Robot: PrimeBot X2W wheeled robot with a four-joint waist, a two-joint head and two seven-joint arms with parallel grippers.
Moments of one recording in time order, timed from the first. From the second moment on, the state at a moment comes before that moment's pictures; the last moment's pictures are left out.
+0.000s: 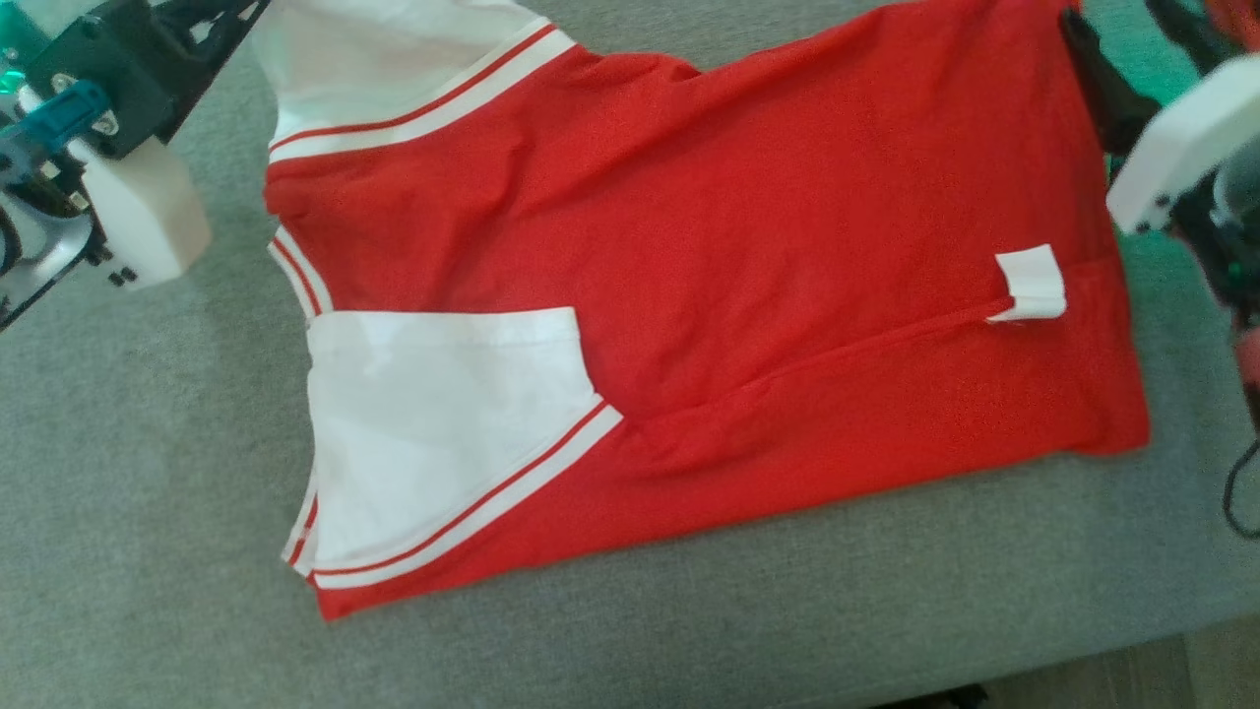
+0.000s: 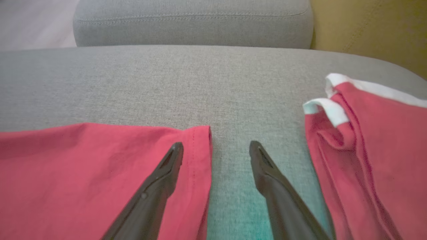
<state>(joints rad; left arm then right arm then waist) -1.12 0.91 -0.99 0.03 -0.44 -0.13 0.28 -0.76 -0.43 0.27 0.44 0.48 0.13 0.32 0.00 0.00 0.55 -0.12</state>
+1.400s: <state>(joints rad) -1.39 0.85 -1.10 0.23 -0.40 -0.12 -0.01 -1.02 -0.57 0.44 0.56 0.71 0.13 0.10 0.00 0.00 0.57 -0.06</state>
